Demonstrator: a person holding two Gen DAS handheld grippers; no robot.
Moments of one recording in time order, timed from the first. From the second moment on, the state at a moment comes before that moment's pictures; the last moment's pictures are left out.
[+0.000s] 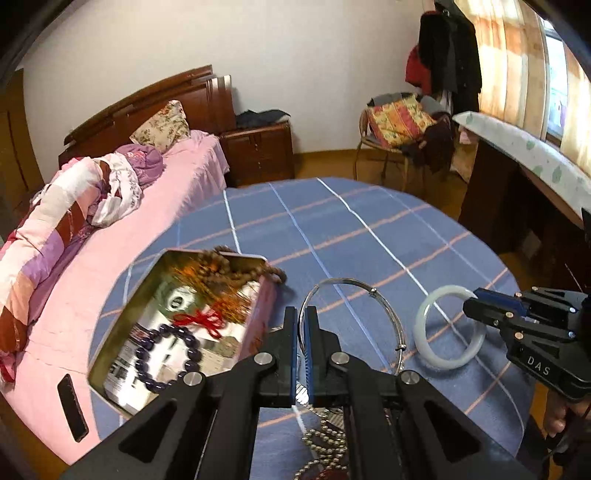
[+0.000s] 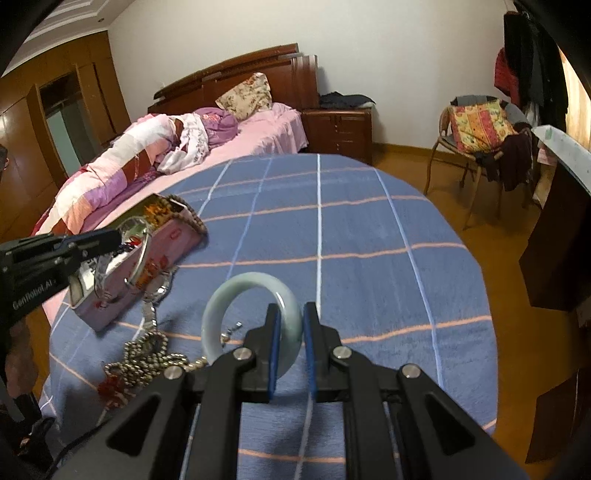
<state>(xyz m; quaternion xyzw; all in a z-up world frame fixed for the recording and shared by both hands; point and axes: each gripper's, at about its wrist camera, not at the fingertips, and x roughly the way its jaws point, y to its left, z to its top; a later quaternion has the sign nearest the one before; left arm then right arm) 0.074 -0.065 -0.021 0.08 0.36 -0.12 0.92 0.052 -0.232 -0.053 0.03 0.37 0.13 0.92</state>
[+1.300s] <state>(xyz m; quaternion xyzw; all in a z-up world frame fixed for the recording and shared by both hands) 0.103 0.081 -0.026 0.02 0.37 0.00 0.93 0.100 -0.081 -0.006 -0.04 0.35 0.27 0.90</state>
